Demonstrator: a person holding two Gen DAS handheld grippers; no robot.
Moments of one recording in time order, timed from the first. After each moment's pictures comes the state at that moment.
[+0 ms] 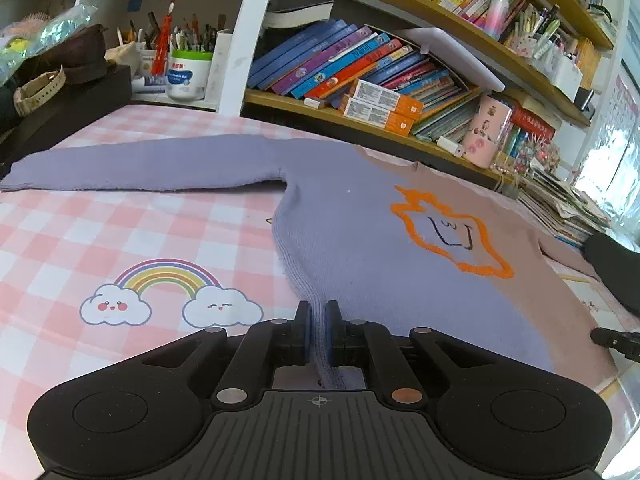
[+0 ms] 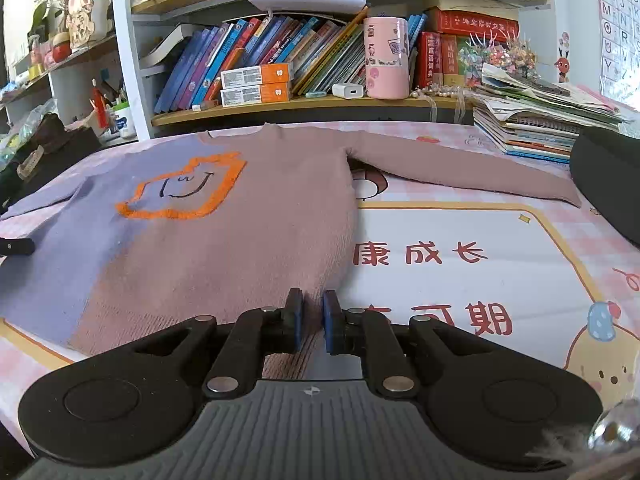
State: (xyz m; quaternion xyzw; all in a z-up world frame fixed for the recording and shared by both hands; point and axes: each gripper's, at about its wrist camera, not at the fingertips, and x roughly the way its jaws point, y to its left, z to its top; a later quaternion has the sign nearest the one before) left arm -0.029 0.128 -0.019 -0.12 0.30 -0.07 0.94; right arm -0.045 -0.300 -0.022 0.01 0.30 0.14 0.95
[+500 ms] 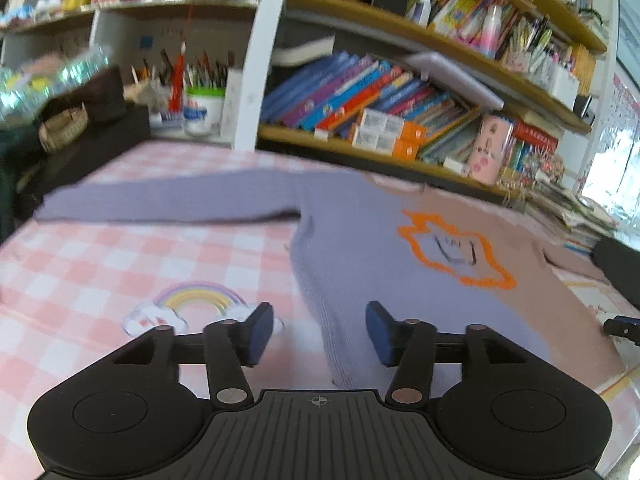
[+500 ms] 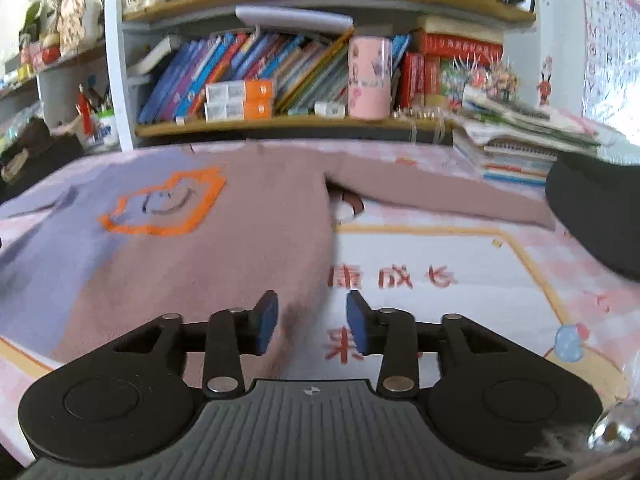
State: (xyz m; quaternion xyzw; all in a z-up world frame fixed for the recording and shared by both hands) left arm -0.061 0.133 0.004 -0.10 0.25 -0.04 0.96; right arm -0.051 -0.298 -0.006 -0.01 0.27 0.11 0.96
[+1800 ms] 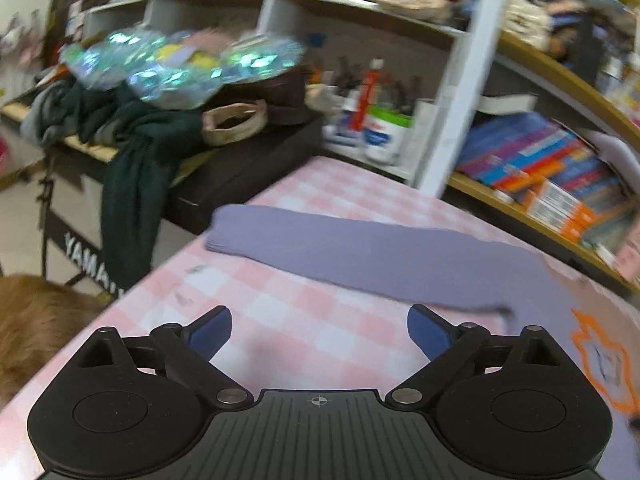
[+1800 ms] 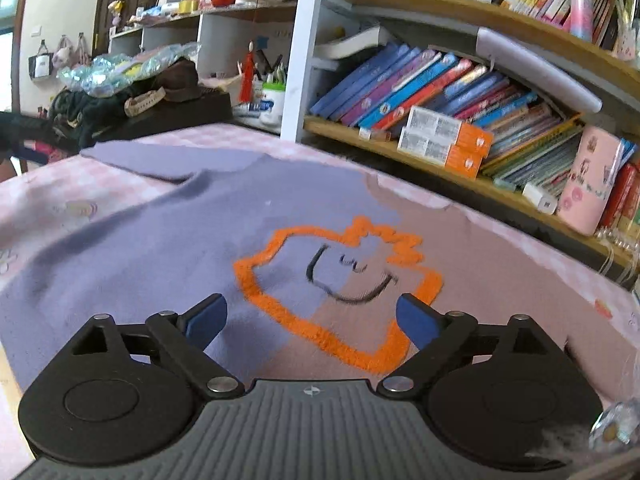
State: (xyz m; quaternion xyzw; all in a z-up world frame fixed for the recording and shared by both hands) left arm -0.012 0.276 0.007 -0.18 0.26 0.17 0.93; right arm 0.036 -0.151 -0.011 -0.15 0.23 0.33 0.90
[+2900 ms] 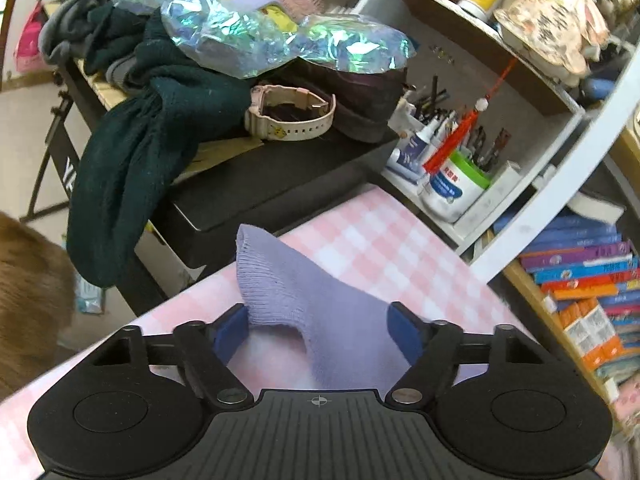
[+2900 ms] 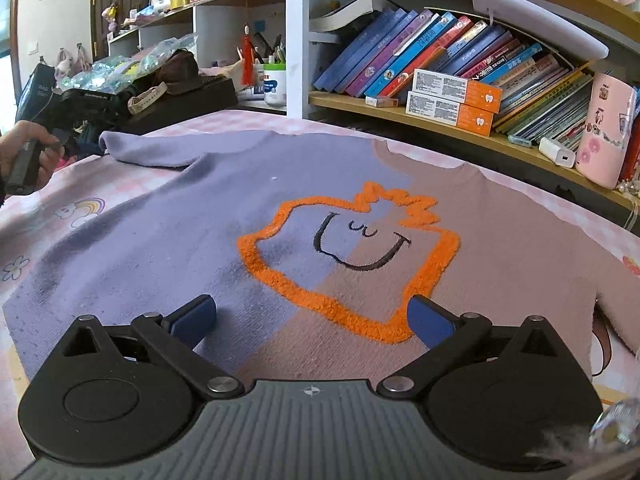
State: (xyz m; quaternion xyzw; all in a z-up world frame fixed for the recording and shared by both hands) left arm 0.067 0.342 -0.014 -0.36 0.24 0.19 0.88; right arm 0.051 -0.161 -0.020 -0.11 0.28 0.35 0.89
